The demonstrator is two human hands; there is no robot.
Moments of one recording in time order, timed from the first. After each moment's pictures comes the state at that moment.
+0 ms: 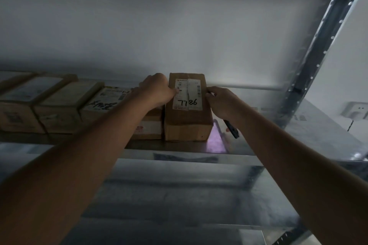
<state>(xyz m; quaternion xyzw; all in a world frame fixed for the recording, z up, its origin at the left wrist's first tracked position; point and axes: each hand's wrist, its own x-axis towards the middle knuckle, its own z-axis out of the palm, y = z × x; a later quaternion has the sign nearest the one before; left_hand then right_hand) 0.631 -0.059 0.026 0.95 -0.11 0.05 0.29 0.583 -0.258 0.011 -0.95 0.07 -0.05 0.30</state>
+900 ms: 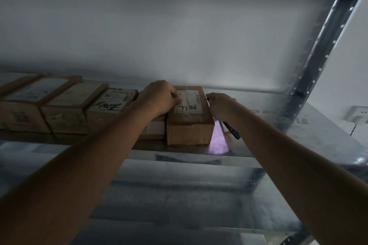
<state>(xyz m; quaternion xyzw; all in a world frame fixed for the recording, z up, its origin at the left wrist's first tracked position) 0.616 -0.051 0.018 0.95 -0.18 0.10 0.23 0.601 -0.250 0.007 -0.97 0.12 0.03 0.19</state>
